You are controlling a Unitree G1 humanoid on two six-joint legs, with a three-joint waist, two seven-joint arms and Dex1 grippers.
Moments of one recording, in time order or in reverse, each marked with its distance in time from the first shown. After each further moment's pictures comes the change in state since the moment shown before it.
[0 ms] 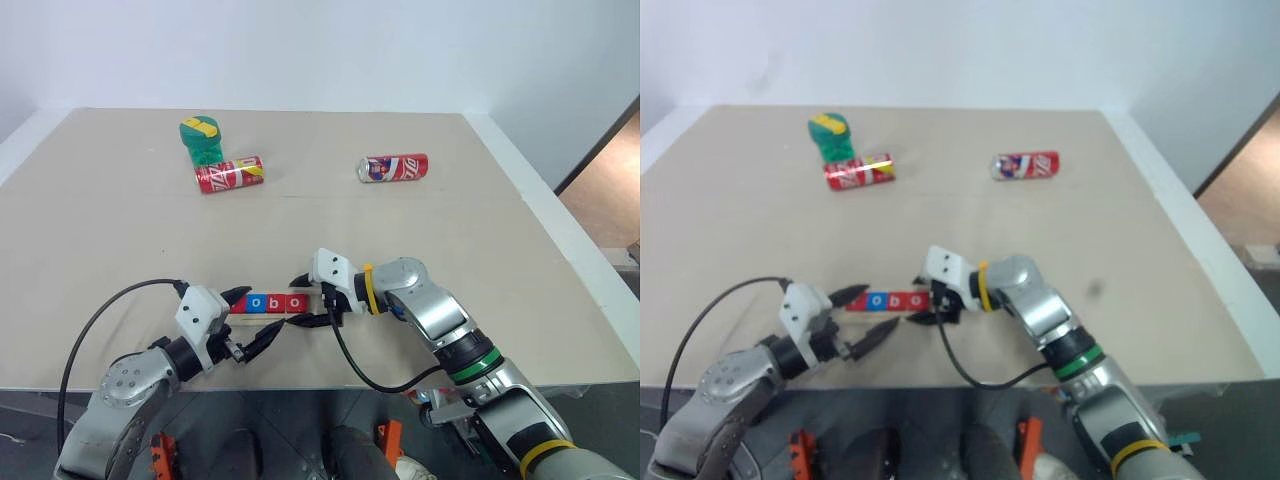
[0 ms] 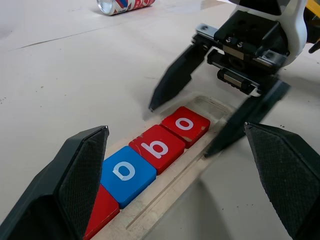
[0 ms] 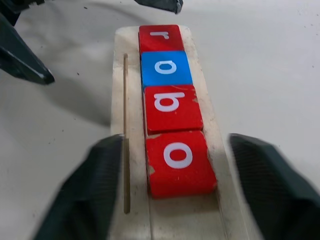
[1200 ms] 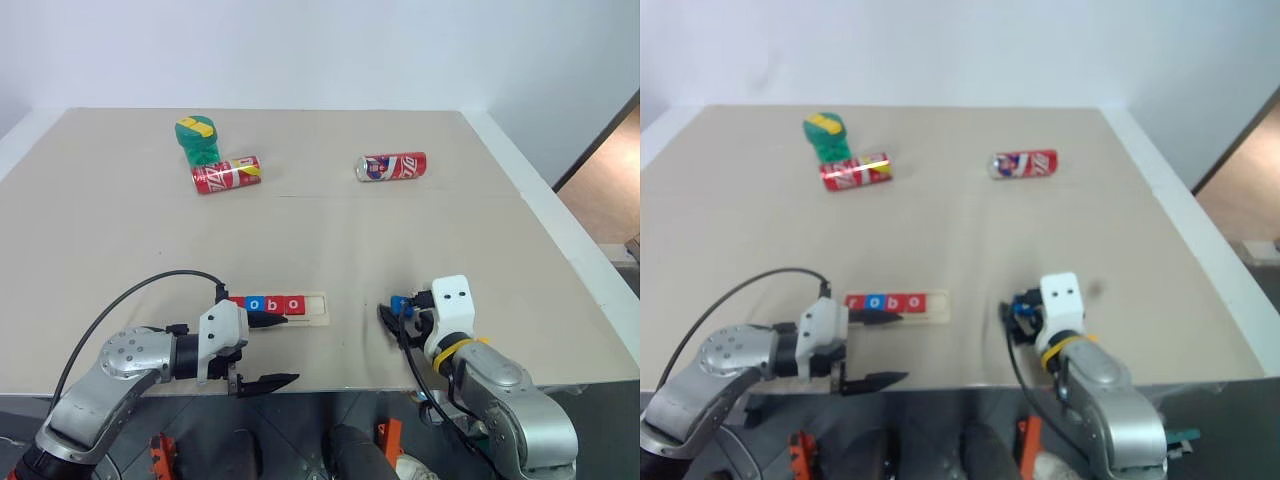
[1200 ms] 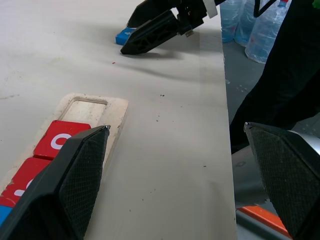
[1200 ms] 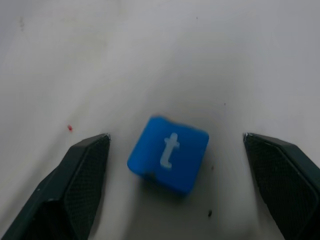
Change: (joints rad) left arm -0.152 0.236 -0.115 0.052 -0.036 -0.040 -0.409; right arm 0.658 0.134 -0.485 -0.853 0.088 0.716 -0.919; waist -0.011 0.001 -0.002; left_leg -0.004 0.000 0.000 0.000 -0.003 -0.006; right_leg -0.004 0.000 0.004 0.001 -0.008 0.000
